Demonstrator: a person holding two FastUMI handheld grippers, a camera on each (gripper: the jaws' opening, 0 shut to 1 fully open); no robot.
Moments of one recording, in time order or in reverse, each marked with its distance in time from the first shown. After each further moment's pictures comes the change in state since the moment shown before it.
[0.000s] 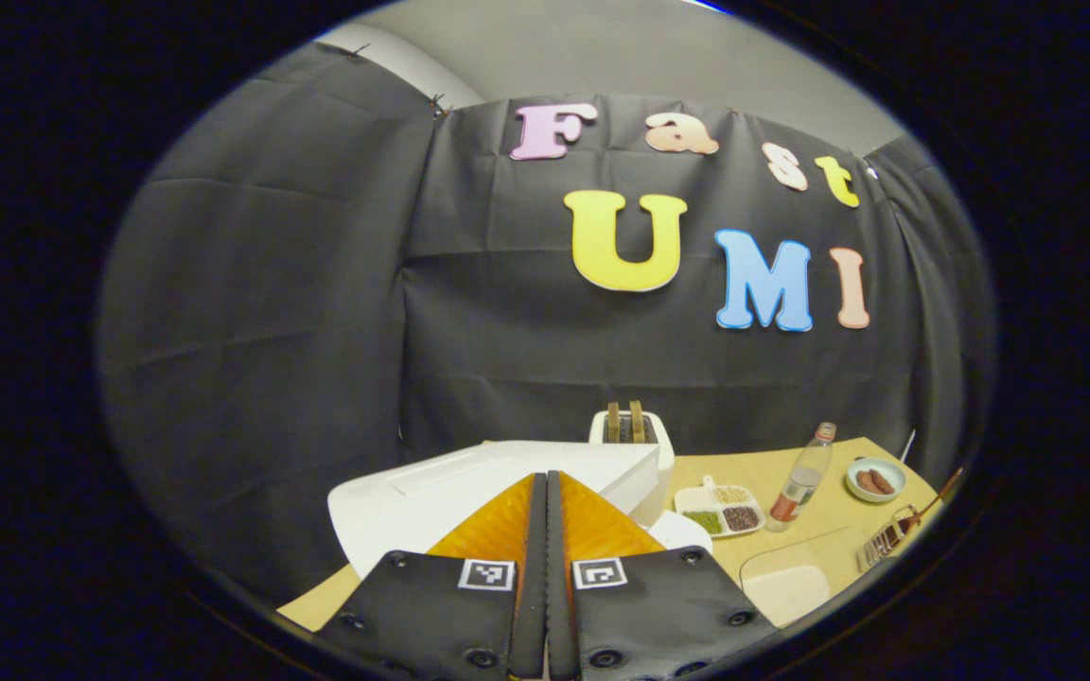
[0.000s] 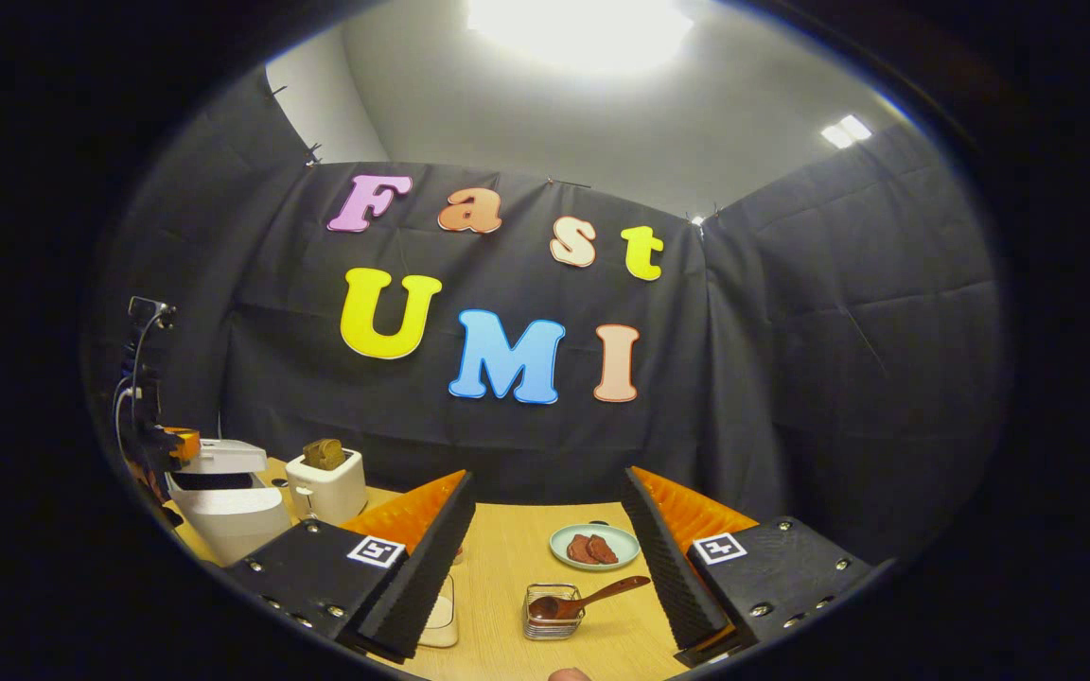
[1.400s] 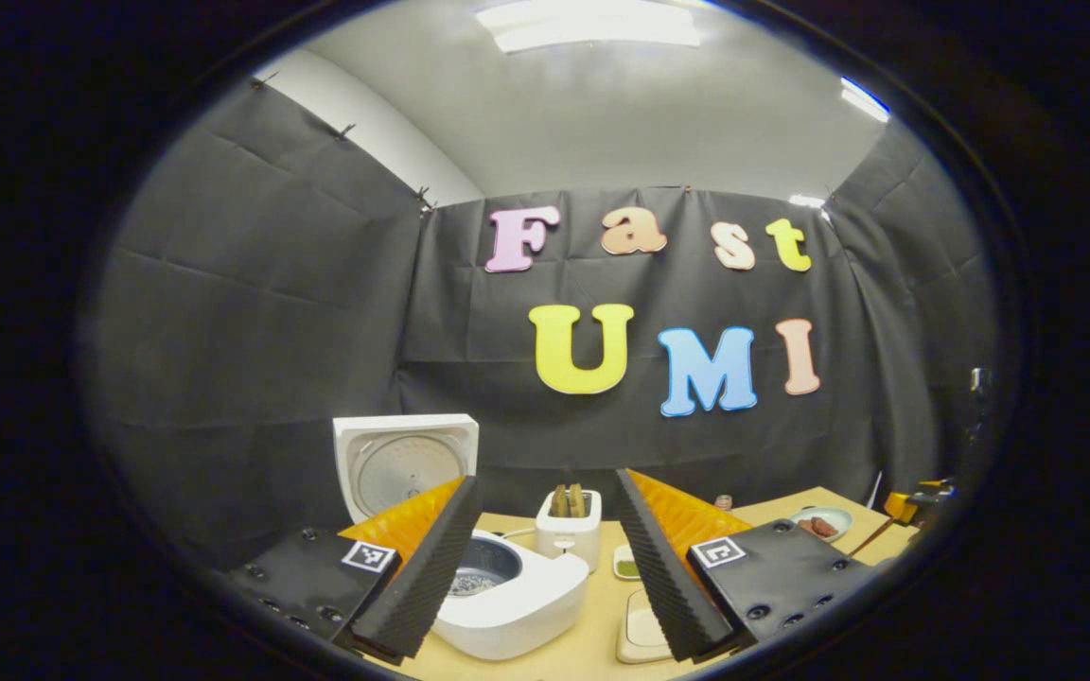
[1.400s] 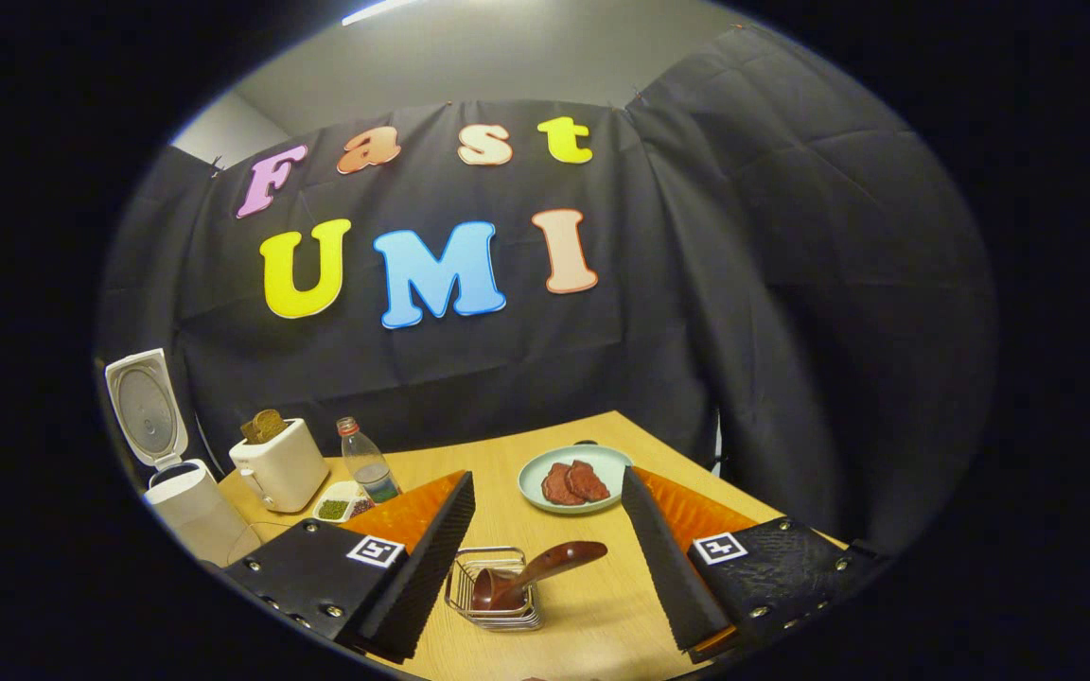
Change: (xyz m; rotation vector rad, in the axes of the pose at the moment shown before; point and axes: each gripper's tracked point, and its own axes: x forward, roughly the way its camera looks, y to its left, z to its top) left arm -0.178 -0.096 0.104 0.039 -0.236 -0.027; right arm 0.096 -0.086 -0.181 0.298 0.301 -0.022
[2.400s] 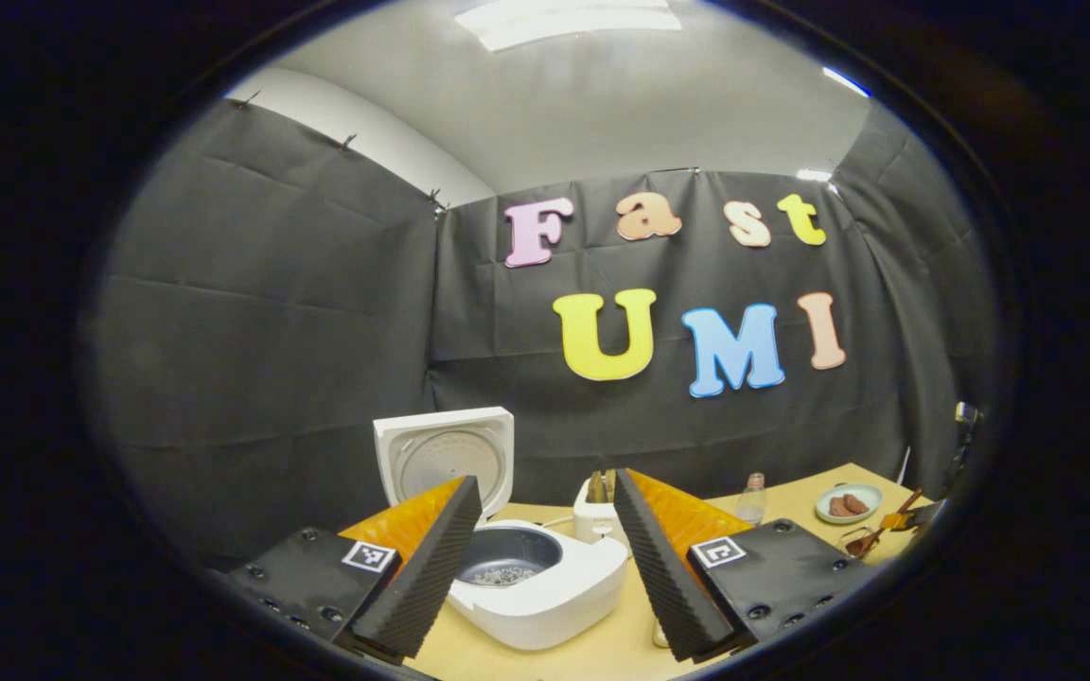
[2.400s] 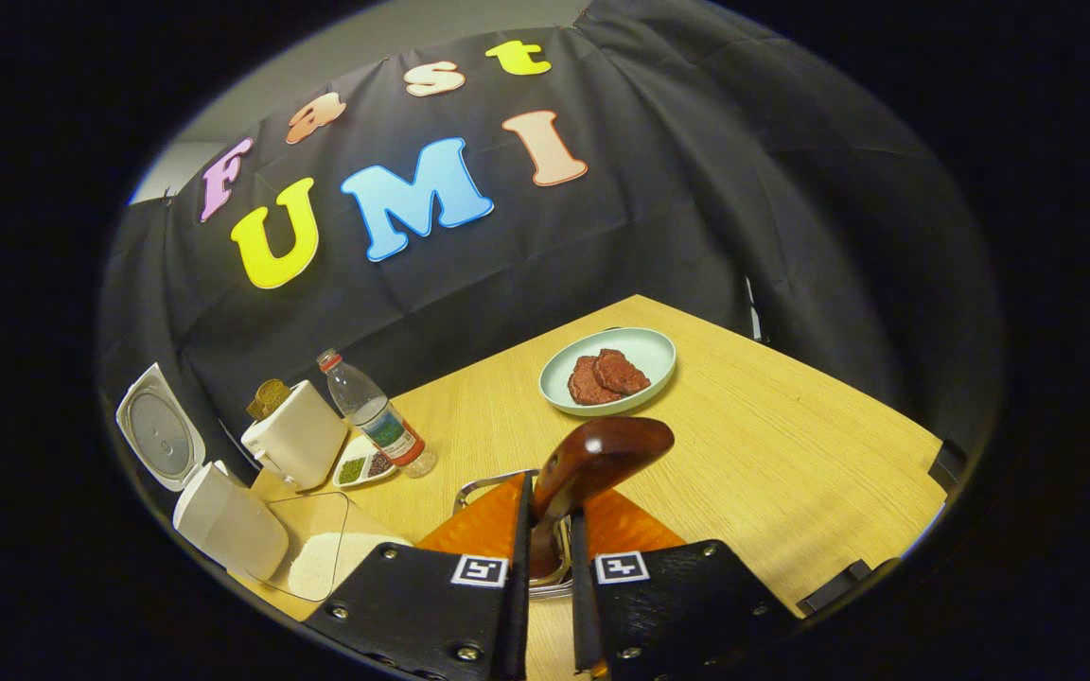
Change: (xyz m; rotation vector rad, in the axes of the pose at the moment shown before) left arm -0.016 0.024 -0.006 0.058 0.037 0.083; right arm 0.034 0.027 -0.083 0.147 0.258 0.093
